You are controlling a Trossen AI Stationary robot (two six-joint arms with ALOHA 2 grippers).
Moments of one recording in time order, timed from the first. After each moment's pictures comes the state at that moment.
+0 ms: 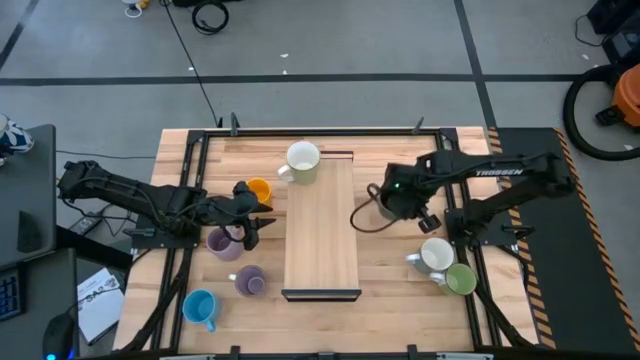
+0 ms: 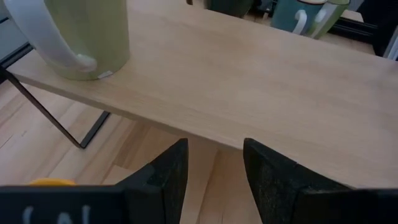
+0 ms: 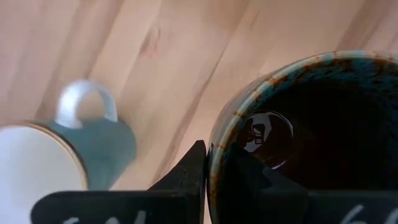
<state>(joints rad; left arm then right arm) -0.23 0.96 0.69 -0.31 -0.39 -0.41 -0.10 1.24 1.04 -1.17 -0.19 -0.54</state>
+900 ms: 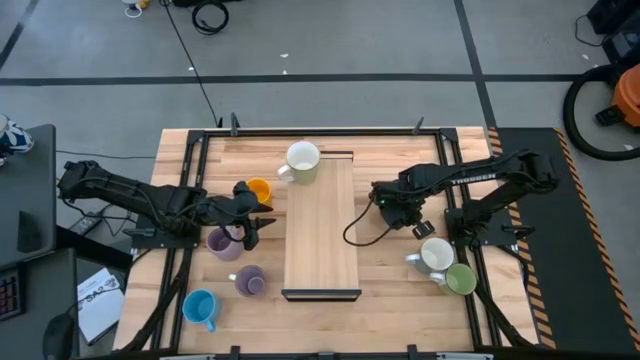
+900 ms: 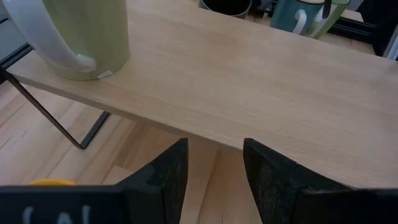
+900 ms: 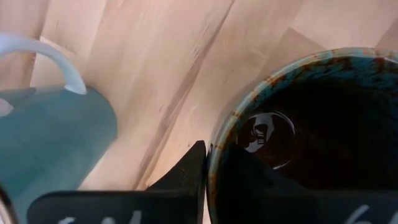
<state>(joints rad) -0.23 0.96 0.69 -0.31 -0.39 -0.41 -0.07 1.41 0.96 -1.12 -0.10 -0.54</state>
